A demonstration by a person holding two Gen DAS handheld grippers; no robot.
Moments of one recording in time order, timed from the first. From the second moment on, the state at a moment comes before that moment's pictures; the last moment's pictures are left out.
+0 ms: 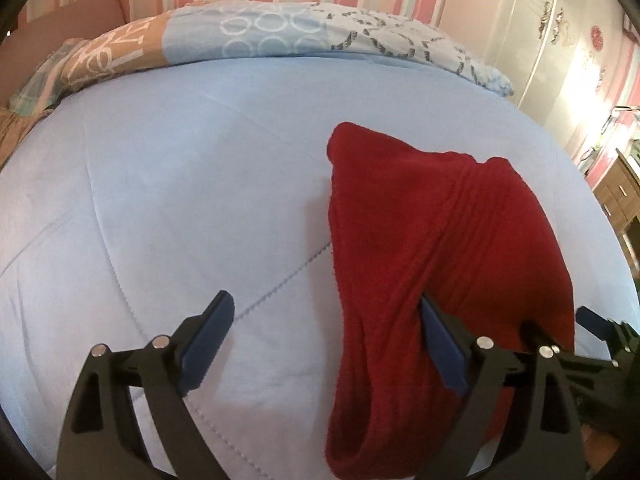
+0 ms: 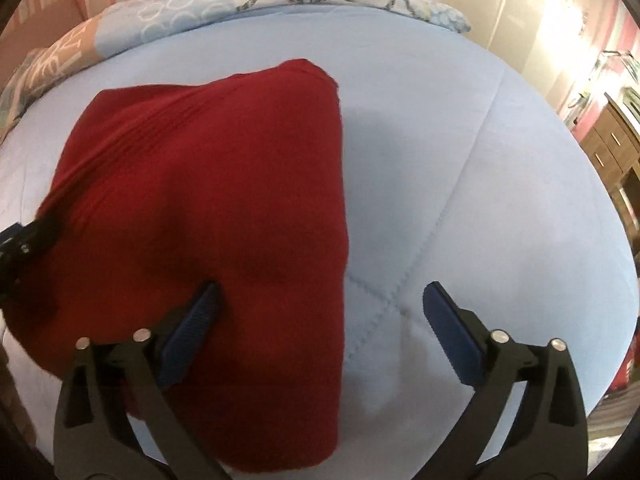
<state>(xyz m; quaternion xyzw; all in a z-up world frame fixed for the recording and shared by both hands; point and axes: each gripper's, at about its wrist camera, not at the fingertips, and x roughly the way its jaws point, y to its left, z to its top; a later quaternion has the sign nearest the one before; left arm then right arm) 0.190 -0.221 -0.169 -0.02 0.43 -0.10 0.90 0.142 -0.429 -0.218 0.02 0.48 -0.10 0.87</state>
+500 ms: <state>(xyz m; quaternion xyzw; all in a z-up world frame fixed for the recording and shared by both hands) 0.169 -0.180 -0.190 -0.07 0.36 -0.19 0.91 0.120 -0.423 -0.209 0.04 0.43 -0.11 0.89</state>
